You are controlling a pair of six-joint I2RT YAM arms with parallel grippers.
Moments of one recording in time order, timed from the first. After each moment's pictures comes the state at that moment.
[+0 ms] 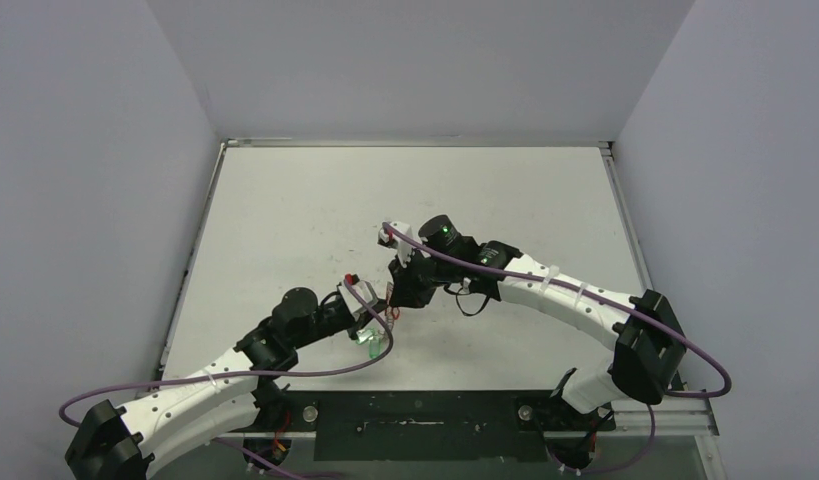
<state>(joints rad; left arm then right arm) -0.81 0.74 0.30 0.23 0.24 0.12 0.89 1.47 1.12 -0.41 -0.47 0.06</state>
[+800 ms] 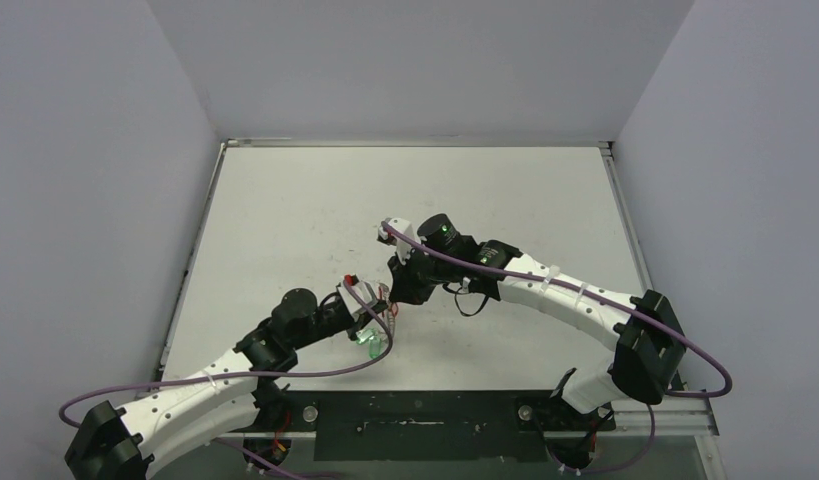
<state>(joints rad) -0.81 0.74 0.30 0.23 0.24 0.12 0.89 1.47 1.14 -0.41 -0.39 0.06</state>
